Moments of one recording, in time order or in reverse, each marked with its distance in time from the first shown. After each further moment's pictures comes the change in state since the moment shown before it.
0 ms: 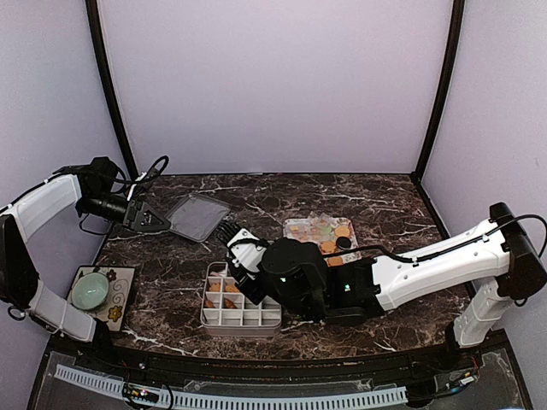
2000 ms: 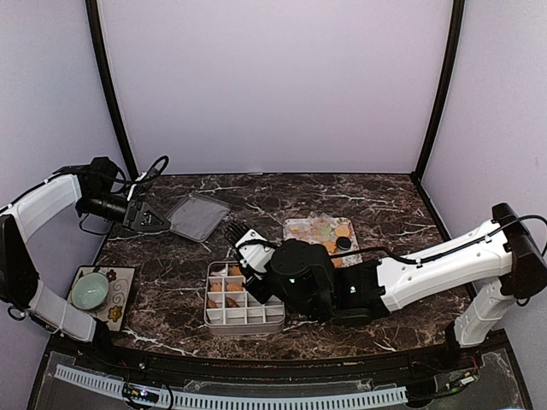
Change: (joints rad) left arm 0.000 0.000 0.000 0.000 -0.001 0.000; right arm -0.013 -0.024 -0.059 0.050 0.014 -0.016
